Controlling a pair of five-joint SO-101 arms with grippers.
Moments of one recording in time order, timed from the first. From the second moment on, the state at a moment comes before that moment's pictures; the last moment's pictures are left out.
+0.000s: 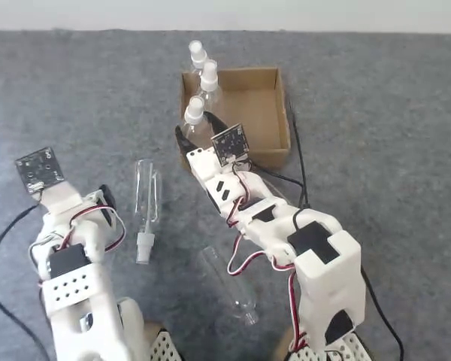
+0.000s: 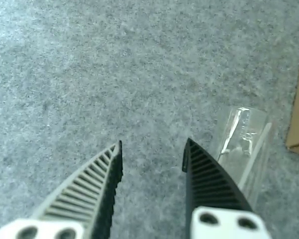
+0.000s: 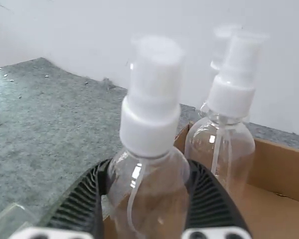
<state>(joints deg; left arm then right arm) -28.6 -58.1 77.0 41.3 9.5 -35.9 24.9 38.4 -49.6 -0.7</state>
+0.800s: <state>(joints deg) -28.6 -58.1 77.0 41.3 9.5 -36.7 24.9 38.3 -47.2 -0.7</state>
